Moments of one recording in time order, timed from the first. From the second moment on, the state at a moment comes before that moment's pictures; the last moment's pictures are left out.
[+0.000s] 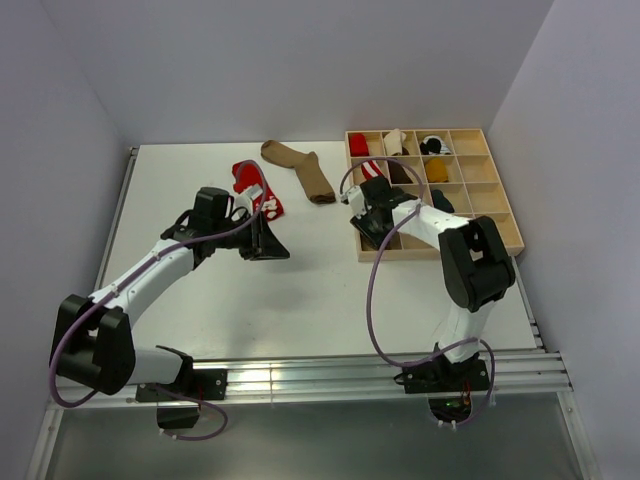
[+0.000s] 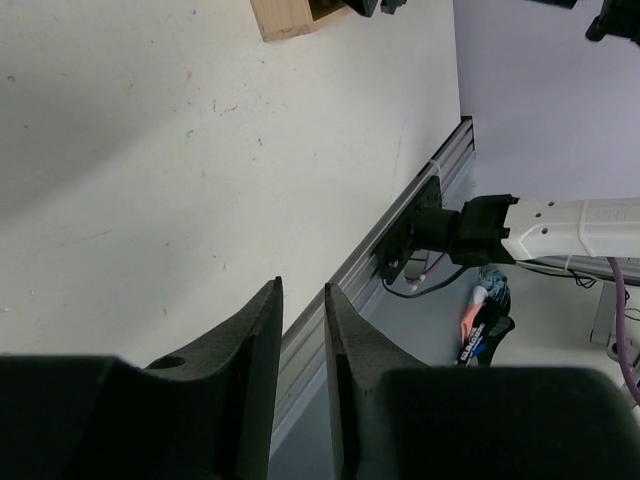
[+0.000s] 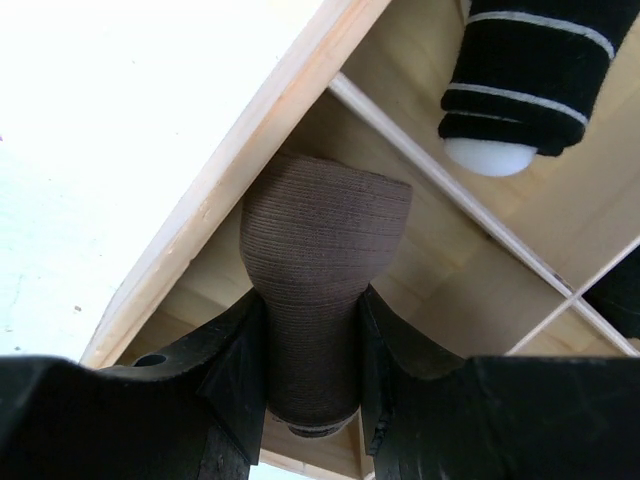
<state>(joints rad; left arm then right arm) -0.37 1.33 0.90 -0.28 0.75 -0.59 0.39 1.80 1.15 -0.46 0.05 -0.39</state>
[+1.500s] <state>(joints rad) -0.37 1.40 0.89 -0.28 0.76 -0.56 0.26 1.89 1.36 -0.75 -0.28 -0.32</state>
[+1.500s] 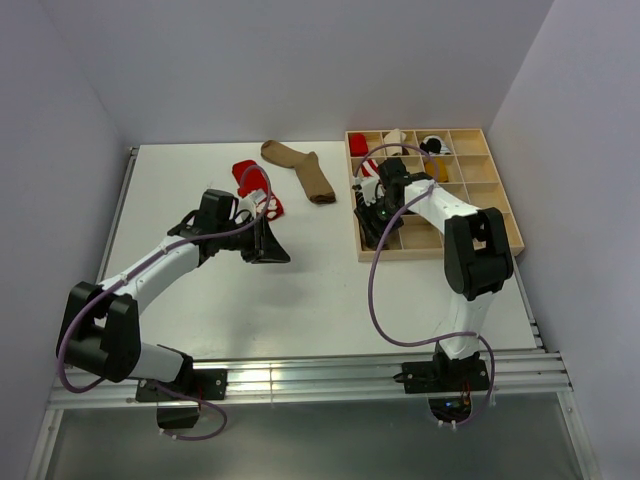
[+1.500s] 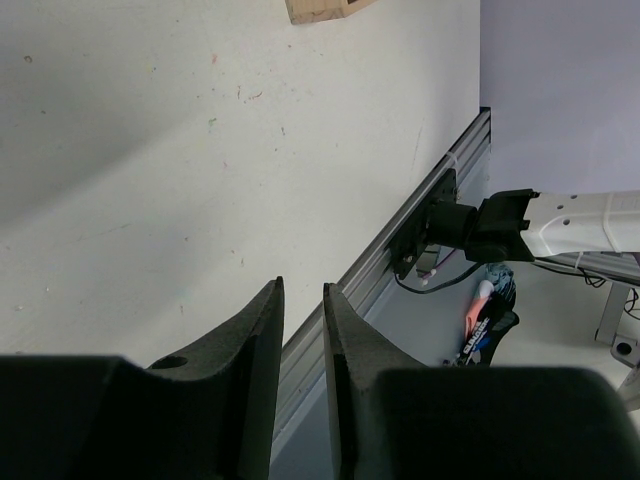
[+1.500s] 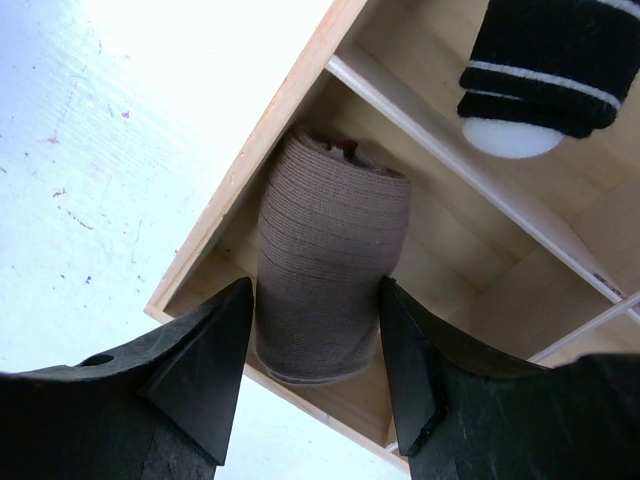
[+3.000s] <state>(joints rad) -0.37 1.26 0.85 -0.28 0.68 -0.56 0.22 1.18 1.42 -0.77 -0.39 -0.29</state>
